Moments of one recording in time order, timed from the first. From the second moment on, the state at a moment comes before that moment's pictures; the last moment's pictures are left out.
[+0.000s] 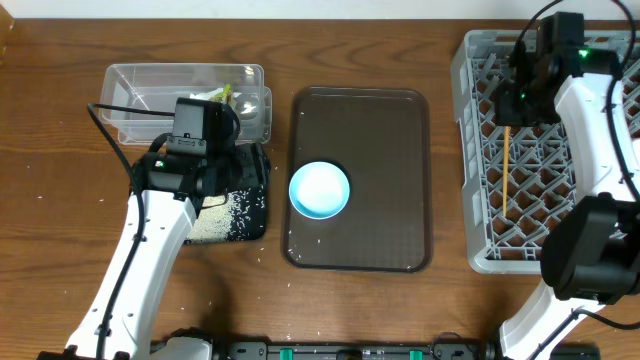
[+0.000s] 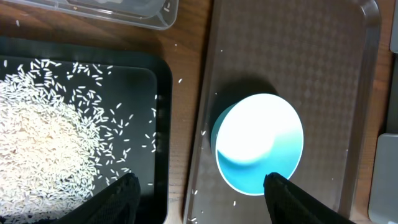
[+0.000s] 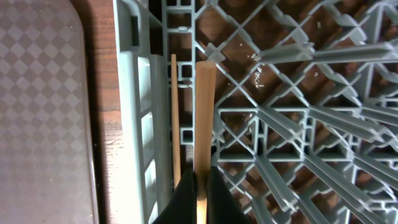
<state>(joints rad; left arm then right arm) -0.14 1.35 1.10 -0.84 0.23 -0.36 -0.09 1.94 1.73 -1.08 -0.03 -0.06</state>
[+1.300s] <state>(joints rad) -0.14 1.35 1.10 -0.84 0.23 -0.38 0.50 2.14 1.68 -1.04 -0.30 -0.06</state>
